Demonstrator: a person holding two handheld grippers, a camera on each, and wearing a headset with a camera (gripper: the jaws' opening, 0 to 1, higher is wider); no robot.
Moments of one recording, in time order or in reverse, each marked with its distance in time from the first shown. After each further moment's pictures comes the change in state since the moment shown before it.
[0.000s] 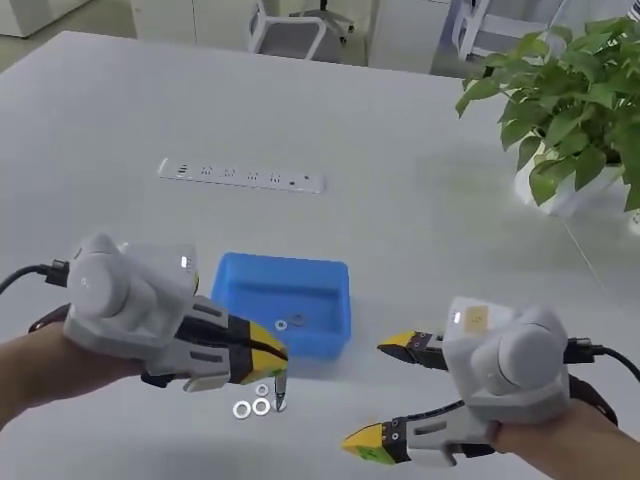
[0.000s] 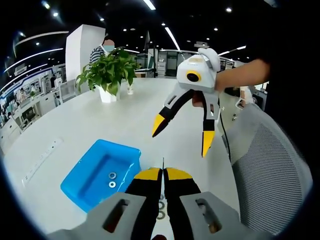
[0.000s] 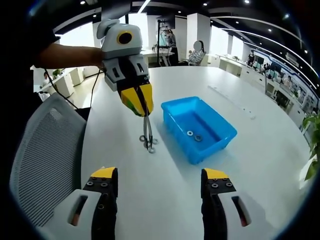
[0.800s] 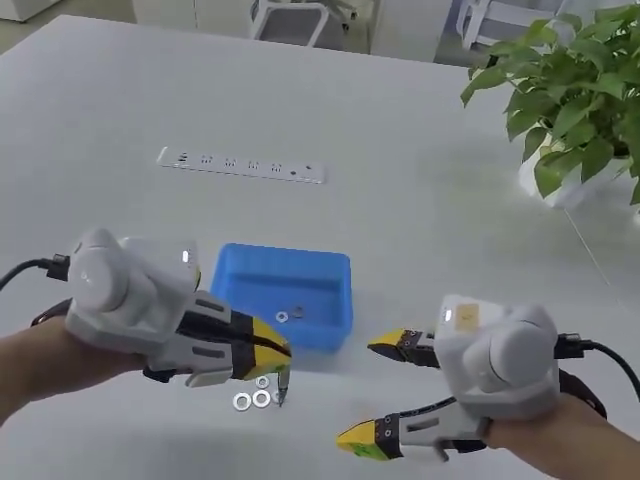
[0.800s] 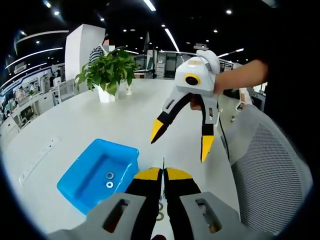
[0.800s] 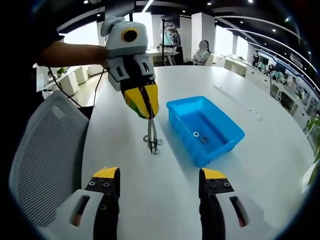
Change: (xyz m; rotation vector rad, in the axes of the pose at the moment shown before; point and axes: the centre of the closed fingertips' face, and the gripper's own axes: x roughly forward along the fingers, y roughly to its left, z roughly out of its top) left arm 0.005 0.002 -0.006 -0.010 -0.012 -0.019; right arm 0.010 0.006 0.000 -0.024 -0.001 0.045
